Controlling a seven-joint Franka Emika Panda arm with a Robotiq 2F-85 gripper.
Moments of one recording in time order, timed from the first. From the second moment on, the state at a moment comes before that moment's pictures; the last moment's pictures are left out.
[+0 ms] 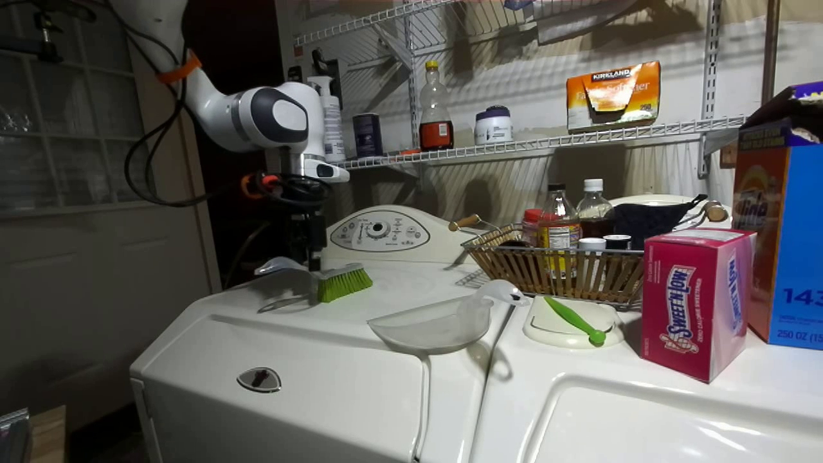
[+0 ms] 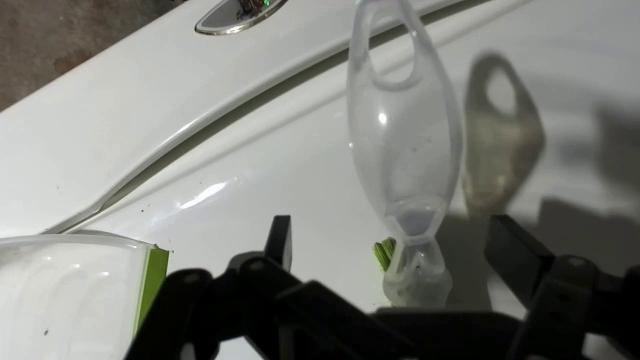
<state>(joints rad) 0.15 0.14 0.13 -2.25 -0.07 2.27 0.45</state>
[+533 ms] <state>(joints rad) 0.17 0.17 0.13 -2.25 -0.14 2.35 0.49</state>
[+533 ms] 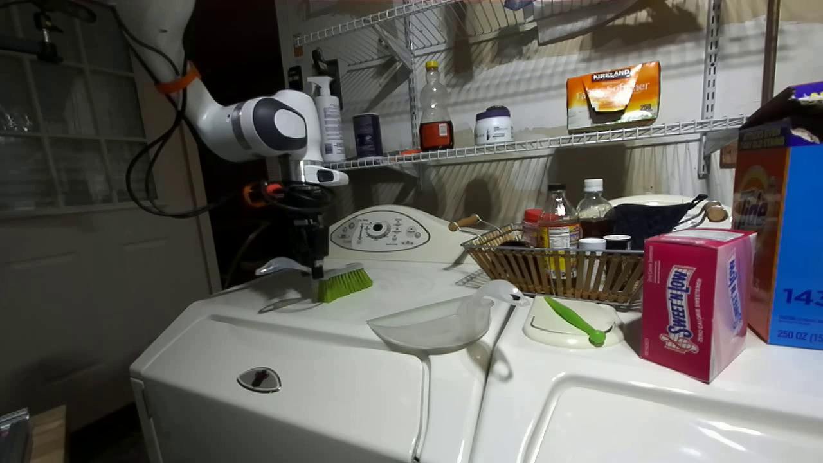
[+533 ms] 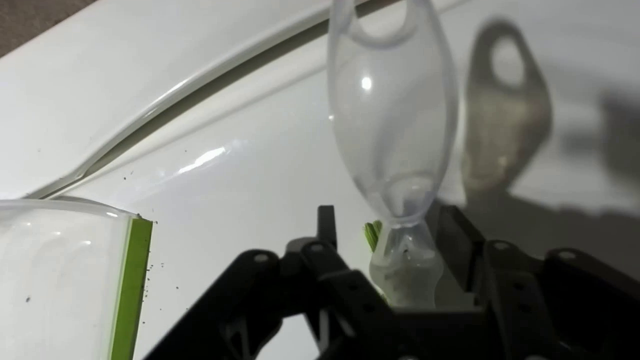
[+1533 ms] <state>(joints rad) 0.15 -0.06 0.11 -2.24 -0.13 2.02 0.13</state>
